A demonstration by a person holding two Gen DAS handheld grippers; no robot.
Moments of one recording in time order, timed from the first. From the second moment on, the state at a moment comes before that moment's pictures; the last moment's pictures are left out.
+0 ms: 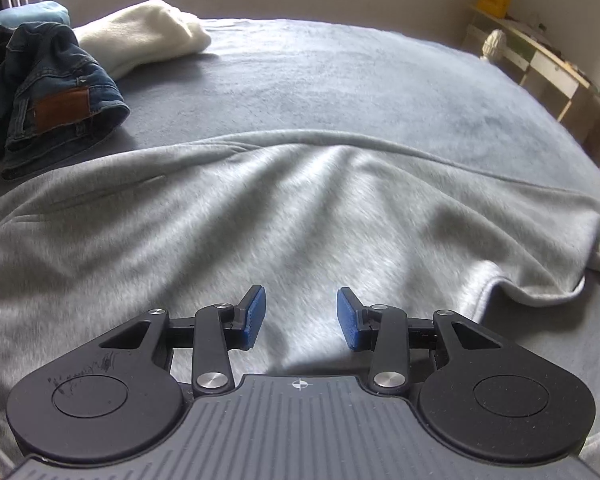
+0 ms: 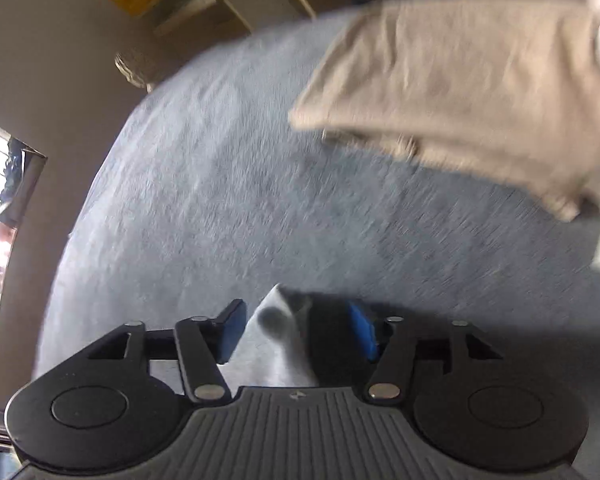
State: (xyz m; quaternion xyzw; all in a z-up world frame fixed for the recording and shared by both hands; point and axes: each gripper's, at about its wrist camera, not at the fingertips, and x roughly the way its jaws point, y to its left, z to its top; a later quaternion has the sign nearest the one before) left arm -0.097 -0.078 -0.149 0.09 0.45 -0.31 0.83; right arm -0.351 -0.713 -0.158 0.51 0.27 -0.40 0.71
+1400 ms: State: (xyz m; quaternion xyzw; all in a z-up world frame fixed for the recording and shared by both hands) left arm -0.088 -0.093 -0.172 0.11 0.45 -0.27 0.84; right arm -0.469 -0.617 -0.213 0.79 0.12 -0.33 0.51
